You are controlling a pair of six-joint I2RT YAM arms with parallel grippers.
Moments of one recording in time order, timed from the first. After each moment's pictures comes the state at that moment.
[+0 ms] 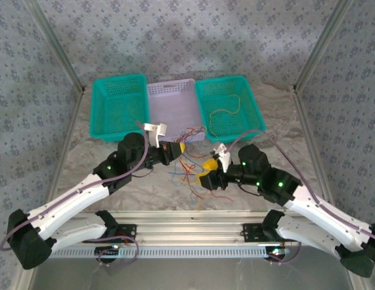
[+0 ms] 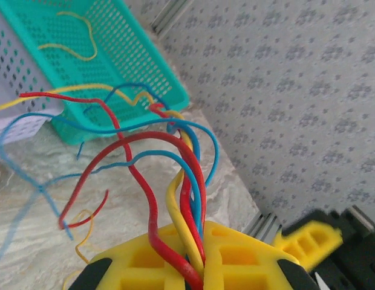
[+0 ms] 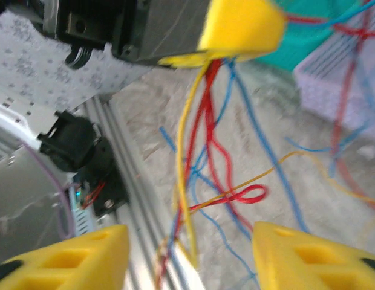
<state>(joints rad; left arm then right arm) -0.80 0.98 0.79 -0.04 0.24 -0.74 0.87 0.77 0.78 -0.39 -0.31 0.22</state>
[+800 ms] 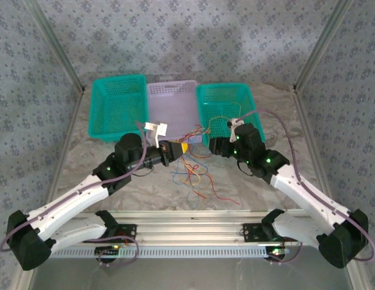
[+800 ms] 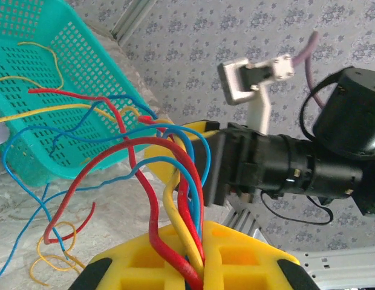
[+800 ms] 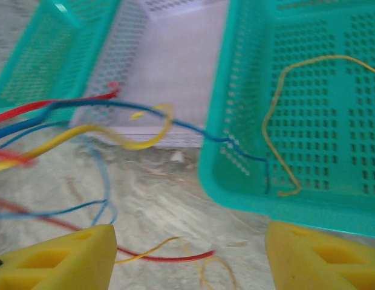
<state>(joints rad) -0.80 0.98 0.77 0.05 0.33 -0.74 0.60 1.06 0.88 -0.42 0.03 0.49</state>
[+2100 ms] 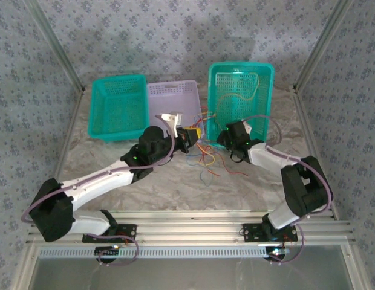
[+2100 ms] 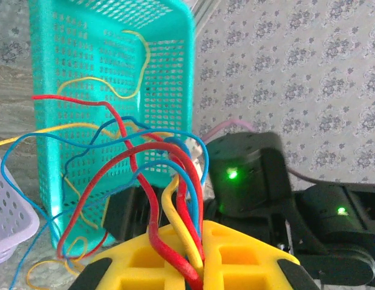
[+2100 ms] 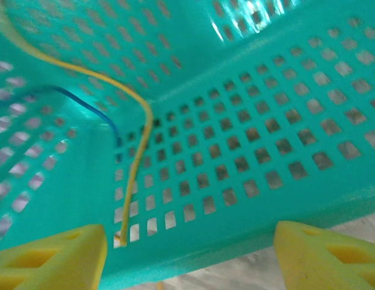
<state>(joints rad) -0.85 1.30 0.85 0.37 0.11 -0.62 0.42 1.55 0.83 -0.19 0.18 0.82</state>
